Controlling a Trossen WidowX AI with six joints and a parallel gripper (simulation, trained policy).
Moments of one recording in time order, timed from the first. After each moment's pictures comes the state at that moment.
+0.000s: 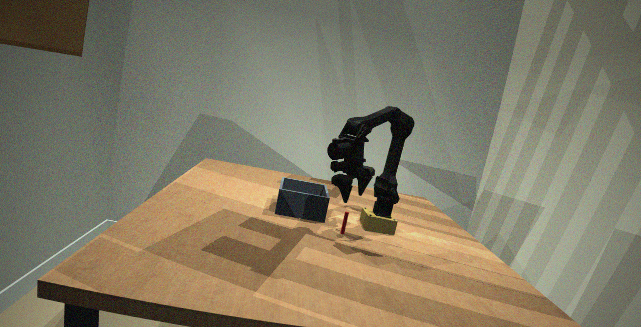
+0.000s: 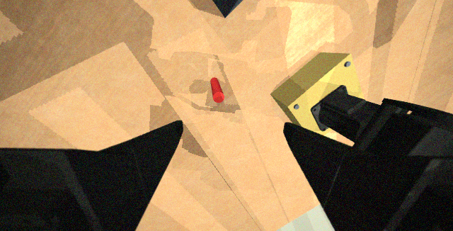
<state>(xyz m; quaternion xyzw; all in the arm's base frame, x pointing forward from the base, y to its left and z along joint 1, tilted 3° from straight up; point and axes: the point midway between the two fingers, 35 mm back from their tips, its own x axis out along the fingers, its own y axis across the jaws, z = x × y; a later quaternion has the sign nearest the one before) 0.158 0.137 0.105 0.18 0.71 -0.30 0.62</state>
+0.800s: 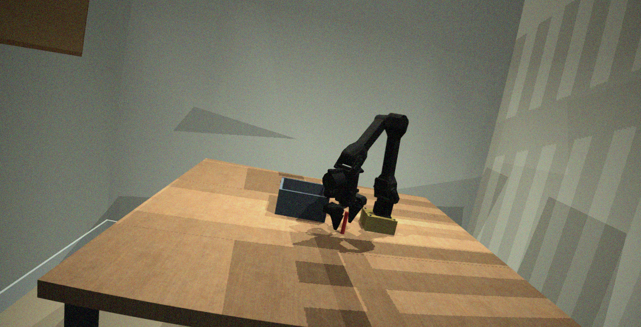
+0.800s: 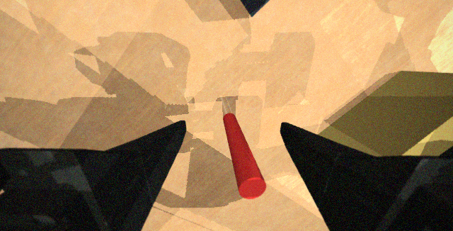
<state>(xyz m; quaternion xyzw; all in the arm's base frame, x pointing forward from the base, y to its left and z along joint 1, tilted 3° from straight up) 0.169 0.133 0.000 0.18 0.67 -0.30 0.66</state>
